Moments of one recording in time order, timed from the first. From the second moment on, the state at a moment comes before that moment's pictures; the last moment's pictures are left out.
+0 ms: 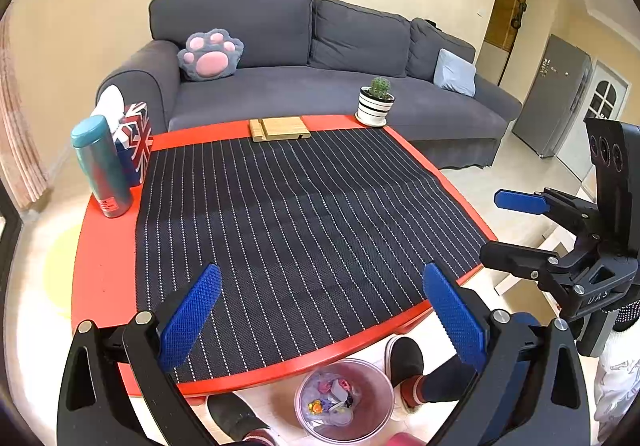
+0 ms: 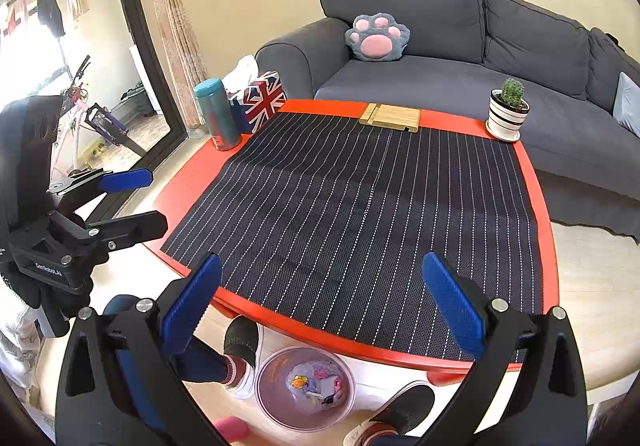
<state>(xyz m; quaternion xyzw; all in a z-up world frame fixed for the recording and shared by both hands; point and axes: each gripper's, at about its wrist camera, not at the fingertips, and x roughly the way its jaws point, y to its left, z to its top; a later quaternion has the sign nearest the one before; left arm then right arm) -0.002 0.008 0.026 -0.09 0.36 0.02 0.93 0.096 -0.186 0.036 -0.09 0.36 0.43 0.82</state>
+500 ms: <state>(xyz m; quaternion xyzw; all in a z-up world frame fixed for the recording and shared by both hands) -0.002 0.006 0.027 -0.09 0.36 0.01 0.93 0.095 -0.186 0.034 -0.09 0.36 0.43 0.82</state>
